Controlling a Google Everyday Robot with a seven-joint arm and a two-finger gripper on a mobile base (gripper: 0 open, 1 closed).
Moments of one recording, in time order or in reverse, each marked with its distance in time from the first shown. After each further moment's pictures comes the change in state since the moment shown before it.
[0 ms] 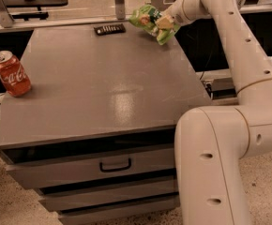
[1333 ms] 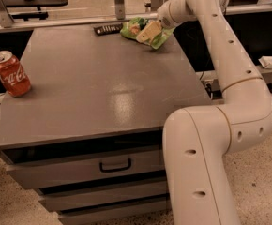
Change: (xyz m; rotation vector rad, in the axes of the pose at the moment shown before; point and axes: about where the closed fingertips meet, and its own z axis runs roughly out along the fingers) arm -0.014 0.034 0.034 -0.087 0.006 0.049
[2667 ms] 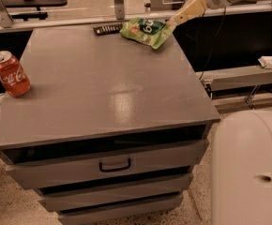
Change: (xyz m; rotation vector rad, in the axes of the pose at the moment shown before) arm -0.019 -0.016 -0.163 -0.018 -0.139 -0.032
